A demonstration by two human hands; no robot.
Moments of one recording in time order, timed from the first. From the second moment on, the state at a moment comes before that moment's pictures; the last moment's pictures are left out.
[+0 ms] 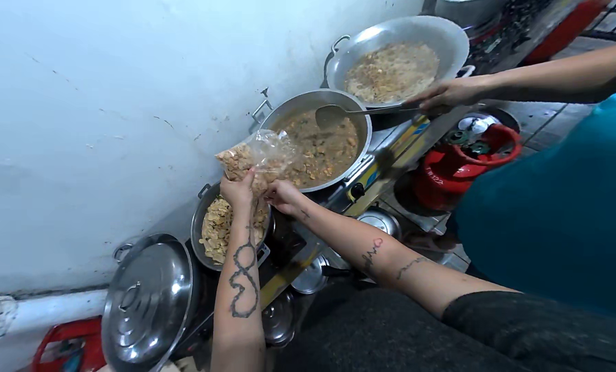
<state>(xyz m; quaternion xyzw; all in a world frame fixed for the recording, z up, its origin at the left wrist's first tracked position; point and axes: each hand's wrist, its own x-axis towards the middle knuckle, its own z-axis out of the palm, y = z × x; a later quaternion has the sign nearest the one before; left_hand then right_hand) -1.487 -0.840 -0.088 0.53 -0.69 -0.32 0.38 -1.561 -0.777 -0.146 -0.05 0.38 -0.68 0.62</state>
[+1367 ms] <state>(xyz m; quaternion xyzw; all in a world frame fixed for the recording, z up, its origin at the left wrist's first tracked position) -1.684 -0.889 -0.020 0.23 -0.97 -0.01 -0.08 -1.629 -0.692 -0.167 -0.31 0.58 -0.53 0.53</state>
